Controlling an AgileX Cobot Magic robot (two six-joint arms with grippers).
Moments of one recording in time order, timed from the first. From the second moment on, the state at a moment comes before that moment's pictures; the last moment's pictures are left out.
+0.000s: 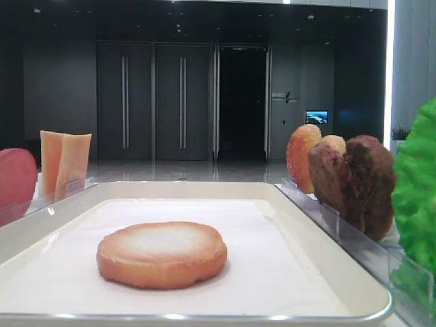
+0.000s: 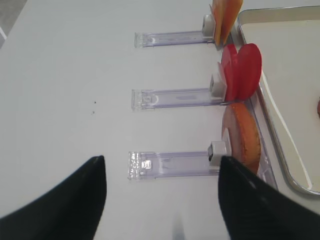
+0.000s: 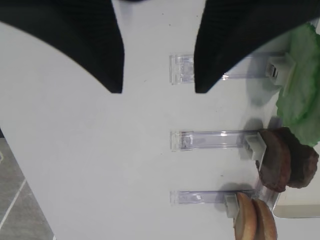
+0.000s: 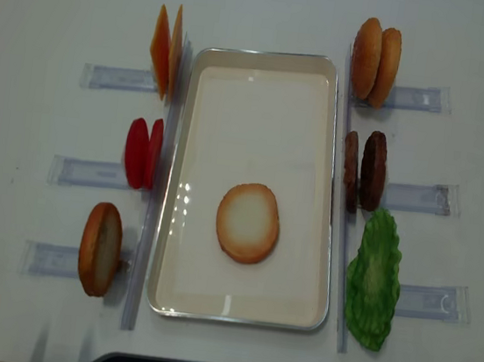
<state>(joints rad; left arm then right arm) 0.08 -0.02 -0.48 -0.01 1.11 0.09 -0.01 -0.01 -0.50 0.06 1.14 -0.06</state>
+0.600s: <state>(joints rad) 0.08 -0.02 -0.48 -0.01 1.11 0.09 -0.01 -0.01 -0.50 0.06 1.14 -0.06</state>
